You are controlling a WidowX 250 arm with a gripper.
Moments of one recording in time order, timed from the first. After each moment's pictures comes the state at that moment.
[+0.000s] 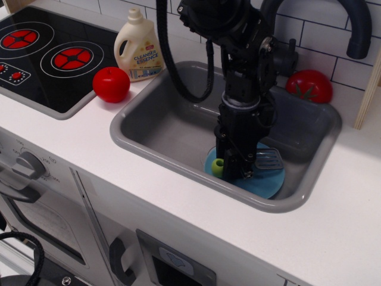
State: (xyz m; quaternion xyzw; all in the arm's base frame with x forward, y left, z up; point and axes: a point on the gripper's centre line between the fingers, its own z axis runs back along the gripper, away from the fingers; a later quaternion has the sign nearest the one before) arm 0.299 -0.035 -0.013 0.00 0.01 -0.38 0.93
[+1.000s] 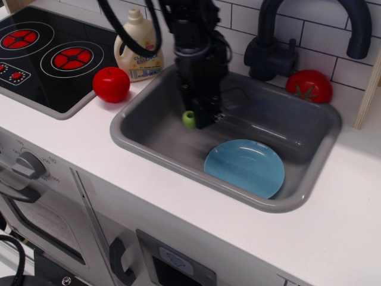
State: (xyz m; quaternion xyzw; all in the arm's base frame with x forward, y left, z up) arm 0.327 0.030 0.028 0.00 -0.08 -0.25 0.96
